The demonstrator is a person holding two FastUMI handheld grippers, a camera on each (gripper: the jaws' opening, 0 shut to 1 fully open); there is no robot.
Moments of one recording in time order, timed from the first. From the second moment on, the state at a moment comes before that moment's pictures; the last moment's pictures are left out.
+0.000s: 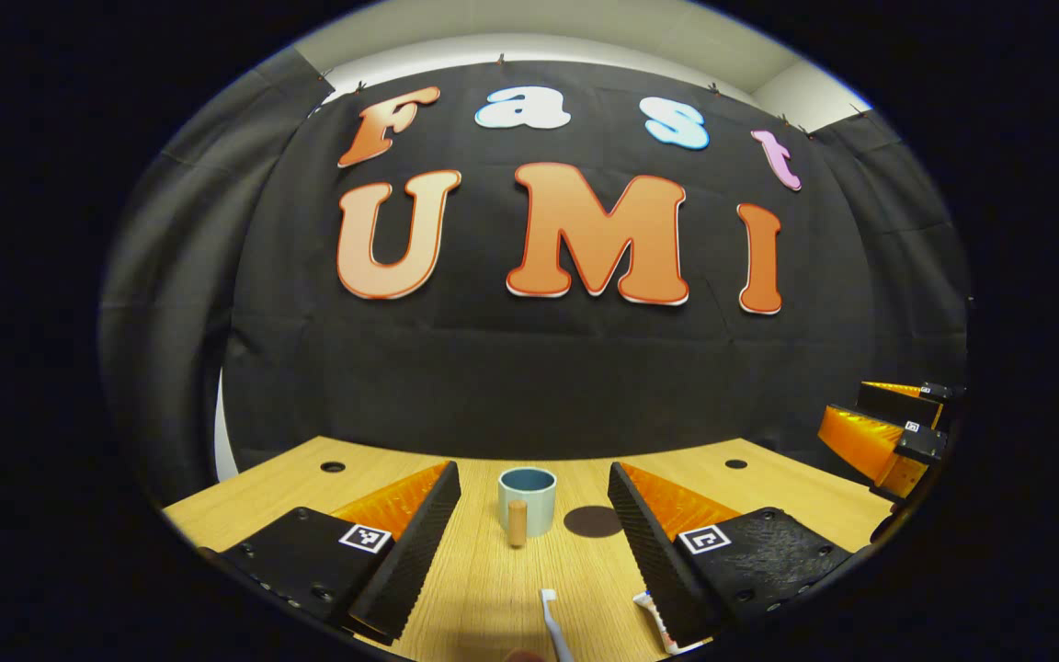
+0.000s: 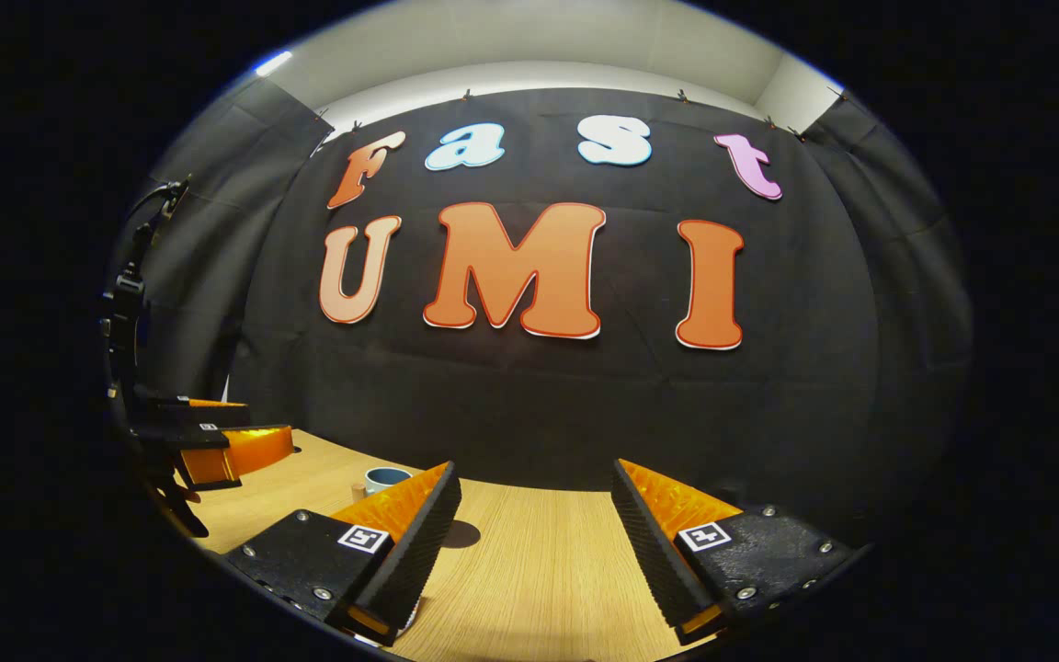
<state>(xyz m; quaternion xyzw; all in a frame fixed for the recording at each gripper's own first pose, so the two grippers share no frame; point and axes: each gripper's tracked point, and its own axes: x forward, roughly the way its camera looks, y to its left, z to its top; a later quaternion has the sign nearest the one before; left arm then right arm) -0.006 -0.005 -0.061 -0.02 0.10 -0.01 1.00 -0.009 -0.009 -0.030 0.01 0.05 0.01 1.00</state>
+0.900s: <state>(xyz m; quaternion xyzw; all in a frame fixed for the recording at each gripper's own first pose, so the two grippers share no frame) -0.033 -0.015 -0.217 0.00 0.30 -0.02 0.95 -0.033 0.054 -0.153 0.01 0.23 0.08 0.97</state>
